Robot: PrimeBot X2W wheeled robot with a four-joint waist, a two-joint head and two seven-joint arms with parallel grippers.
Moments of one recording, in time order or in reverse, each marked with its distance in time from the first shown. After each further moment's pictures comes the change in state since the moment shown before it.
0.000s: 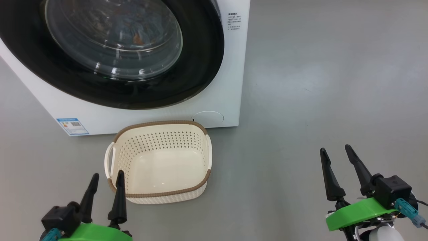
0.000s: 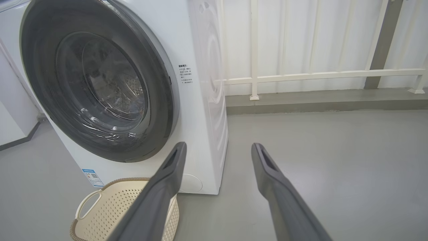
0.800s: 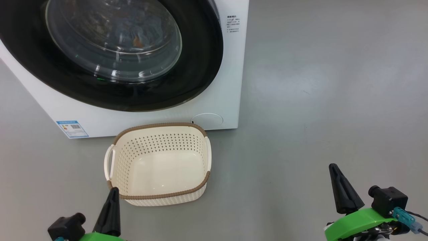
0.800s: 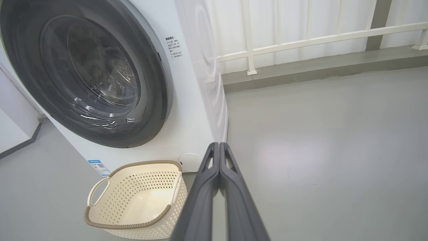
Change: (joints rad) left arm 0.032 -0.023 -0.010 0.058 -0.072 0.000 0.019; right arm 0.033 0.006 0.001 0.078 0.076 0.000 0.020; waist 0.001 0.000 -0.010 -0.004
